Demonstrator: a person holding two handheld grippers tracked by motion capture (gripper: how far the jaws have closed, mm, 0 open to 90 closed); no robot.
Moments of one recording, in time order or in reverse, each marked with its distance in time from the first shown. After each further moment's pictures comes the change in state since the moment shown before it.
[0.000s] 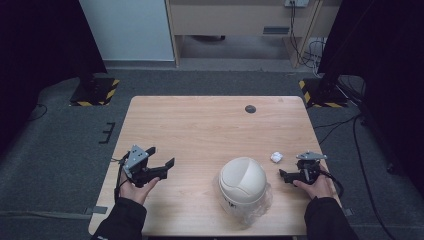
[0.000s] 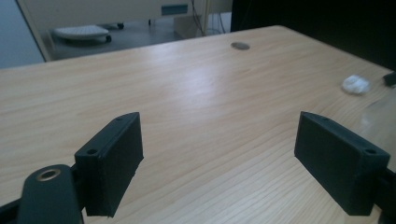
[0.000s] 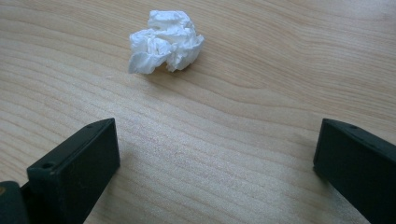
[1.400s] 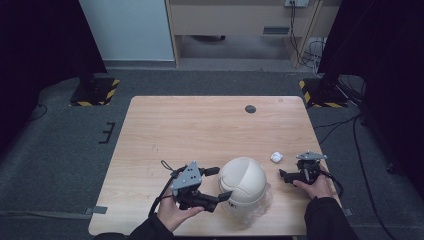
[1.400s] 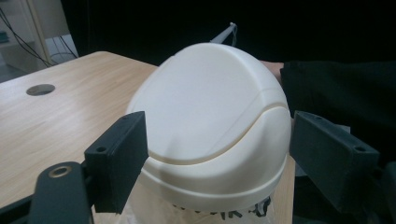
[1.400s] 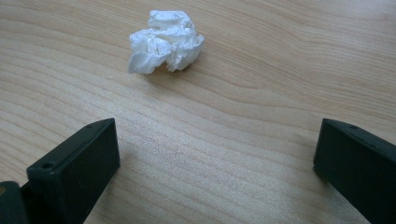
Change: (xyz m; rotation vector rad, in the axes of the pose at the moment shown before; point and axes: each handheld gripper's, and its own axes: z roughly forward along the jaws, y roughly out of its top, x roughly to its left) left arm -0.140 0.027 0.025 -0.010 -0.558 0.163; right arm 0.000 0.000 0.000 0.000 0.000 0.001
